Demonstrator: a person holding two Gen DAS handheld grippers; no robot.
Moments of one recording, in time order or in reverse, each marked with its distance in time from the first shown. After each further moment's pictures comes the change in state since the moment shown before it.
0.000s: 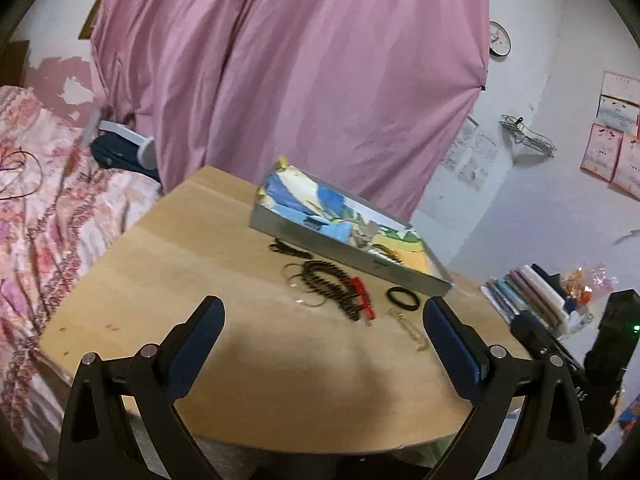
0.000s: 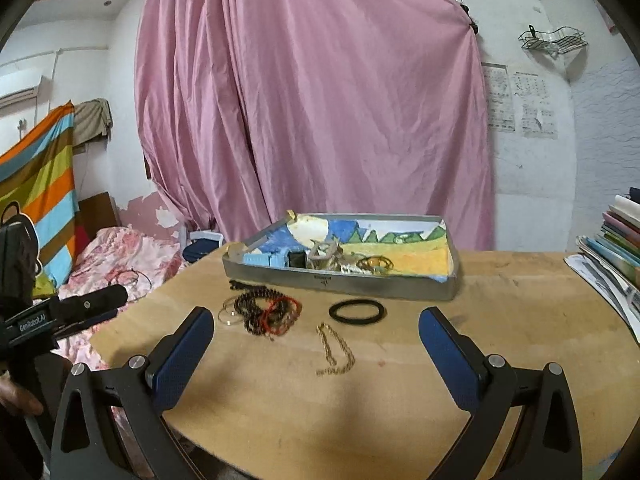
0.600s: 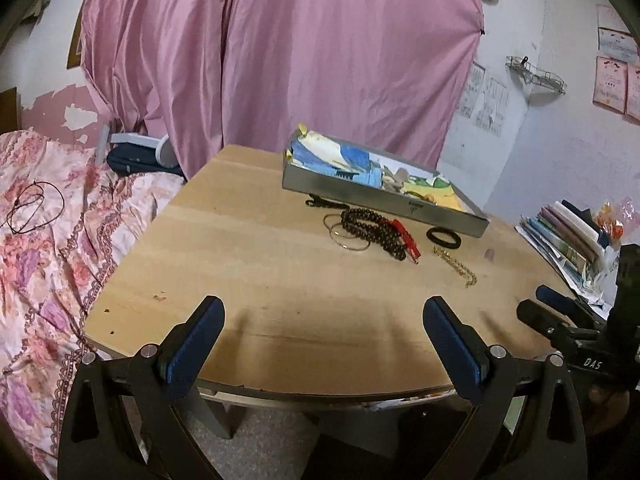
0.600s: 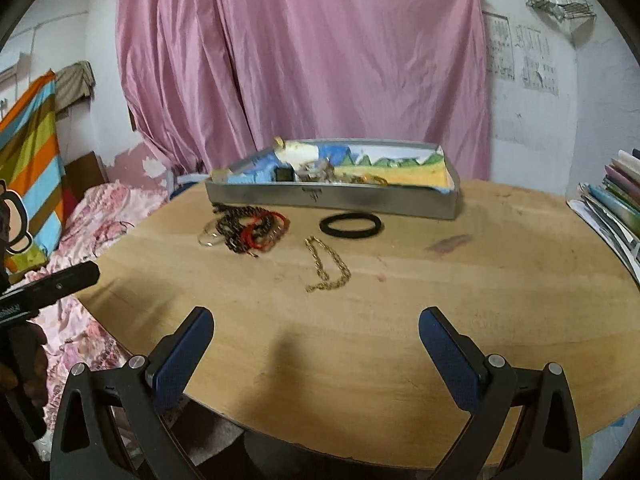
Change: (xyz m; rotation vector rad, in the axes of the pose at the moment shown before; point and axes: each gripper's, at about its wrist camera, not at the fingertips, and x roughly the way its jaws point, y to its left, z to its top) left arm 0.005 0.007 -0.038 0.158 0.129 0.102; right arm 0.029 -0.004 -0.040 0.012 0.227 -0.039
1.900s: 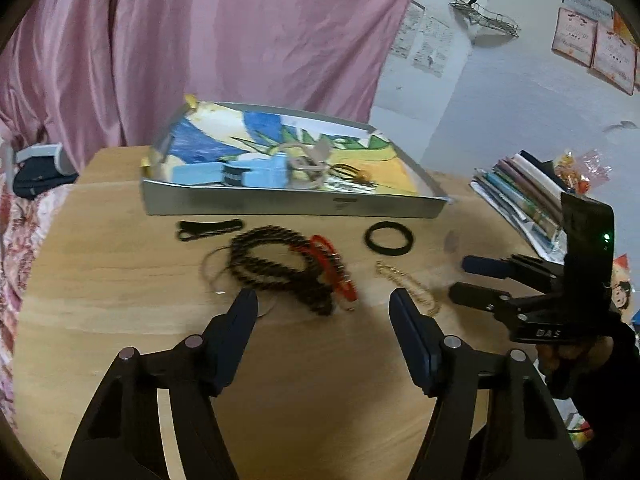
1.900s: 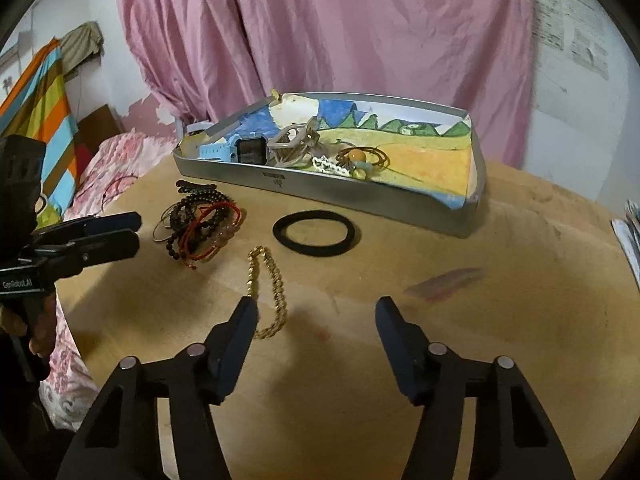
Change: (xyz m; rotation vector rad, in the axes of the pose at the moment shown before) left arm 0.108 -0.045 0.069 0.149 0.199 -0.250; right arm 0.059 -0.059 0.057 -0.079 0.236 0.120
